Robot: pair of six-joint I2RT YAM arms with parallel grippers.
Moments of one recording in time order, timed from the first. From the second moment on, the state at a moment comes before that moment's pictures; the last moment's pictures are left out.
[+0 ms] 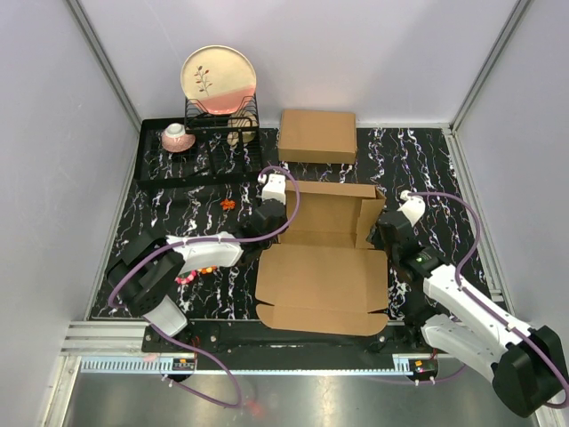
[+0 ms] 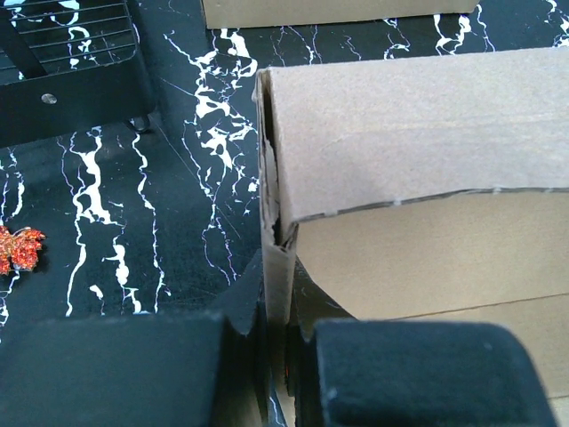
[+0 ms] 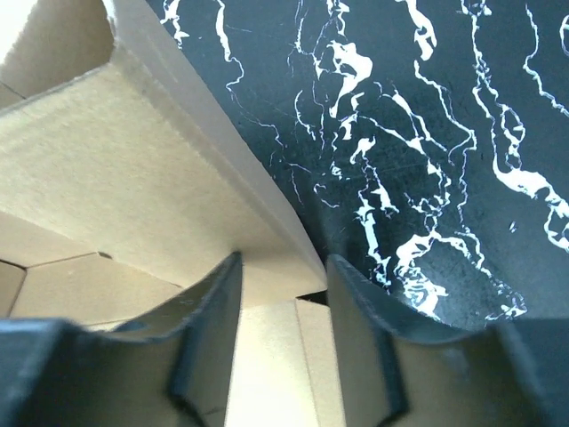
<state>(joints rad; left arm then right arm) -0.83 1.60 0.77 0.41 -0.54 -0.31 0.51 0.90 0.53 -0.28 0.48 0.66</state>
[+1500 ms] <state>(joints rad) -0.83 1.59 0.73 0.47 -0.56 -0.24 0.51 1.31 0.58 0.19 0.50 0.45</state>
